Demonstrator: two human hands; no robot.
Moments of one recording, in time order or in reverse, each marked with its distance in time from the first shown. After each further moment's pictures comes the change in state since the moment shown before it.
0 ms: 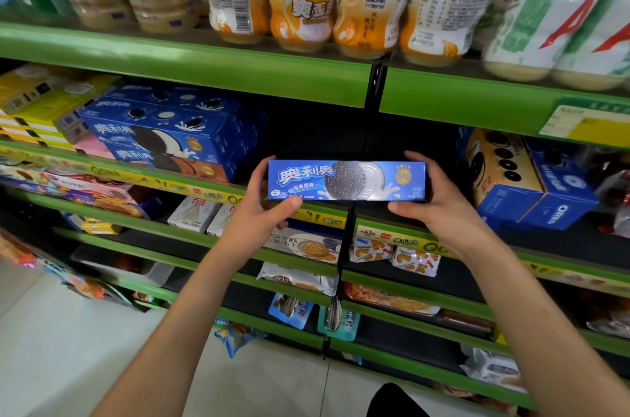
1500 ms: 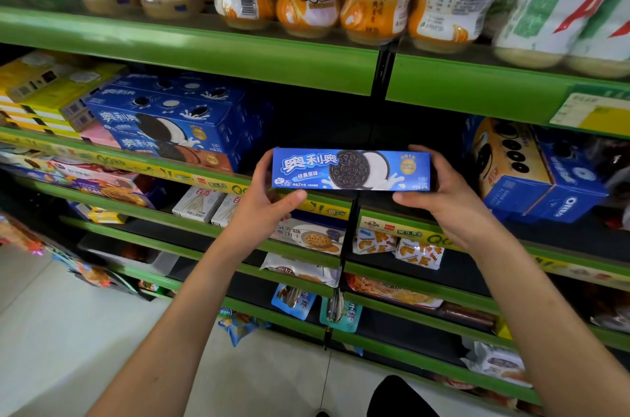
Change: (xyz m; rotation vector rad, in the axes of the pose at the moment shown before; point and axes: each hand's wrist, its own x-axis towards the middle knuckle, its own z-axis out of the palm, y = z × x) left_hand -0.003 -0.001 0.002 0.026 -0.003 -0.018; right_hand 0.005 0.001 0.001 0.077 -0.018 -0.015
